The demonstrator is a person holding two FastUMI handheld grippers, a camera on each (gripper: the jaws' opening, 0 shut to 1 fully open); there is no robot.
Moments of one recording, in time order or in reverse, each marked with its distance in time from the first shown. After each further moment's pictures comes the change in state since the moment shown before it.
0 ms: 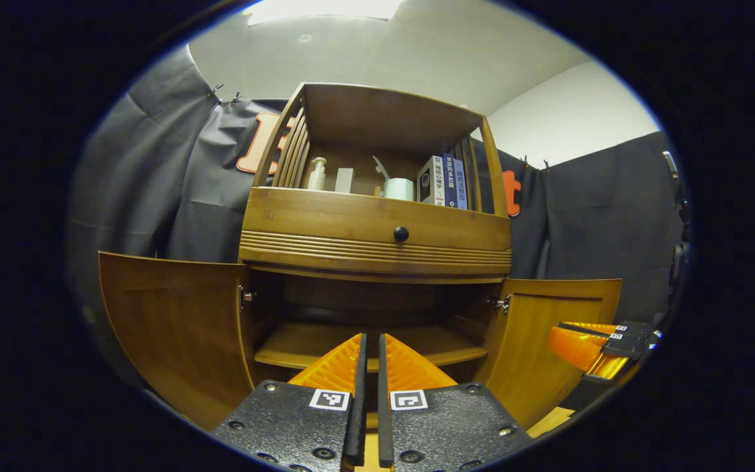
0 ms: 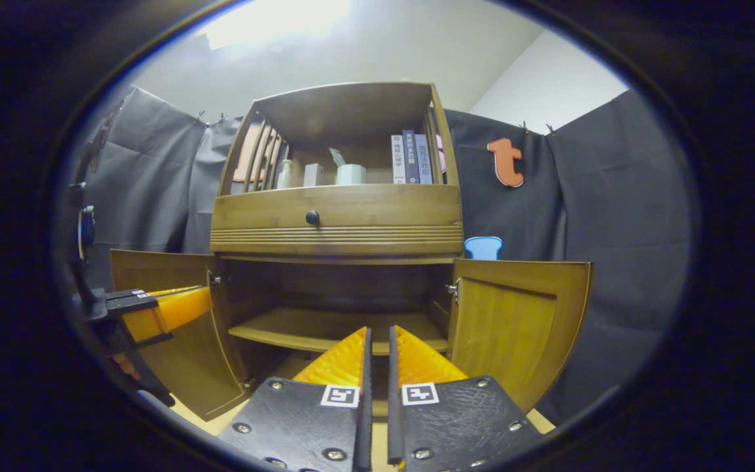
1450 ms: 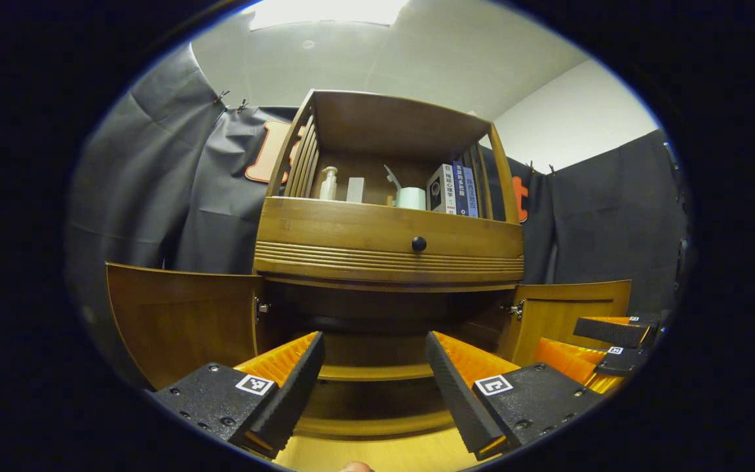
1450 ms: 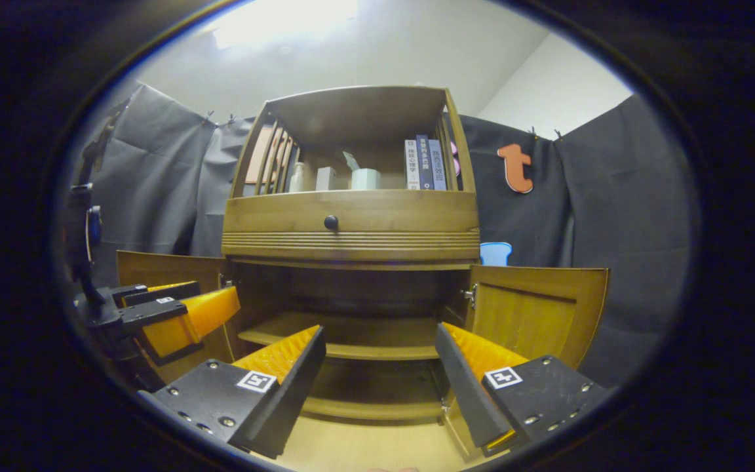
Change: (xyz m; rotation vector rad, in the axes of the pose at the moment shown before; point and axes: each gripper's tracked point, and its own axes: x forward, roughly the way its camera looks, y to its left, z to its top) left arm 0.002 0.027 0.011 0.021 -0.044 0.026; right arm -0.108 0.001 0.014 -0.019 -0.013 0.023
